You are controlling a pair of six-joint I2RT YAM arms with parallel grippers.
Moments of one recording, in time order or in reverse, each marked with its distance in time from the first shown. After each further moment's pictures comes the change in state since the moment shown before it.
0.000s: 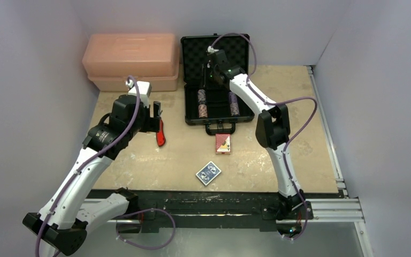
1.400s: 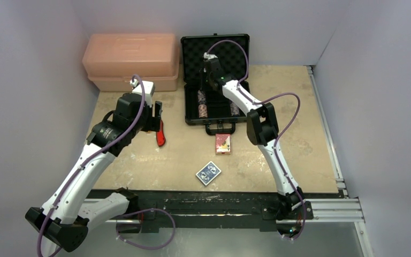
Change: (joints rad) left arm 0.000 0.034 0.000 0.013 0.001 0.026; right arm 0.000 0.258 0.146 0.181 0.089 -0.048
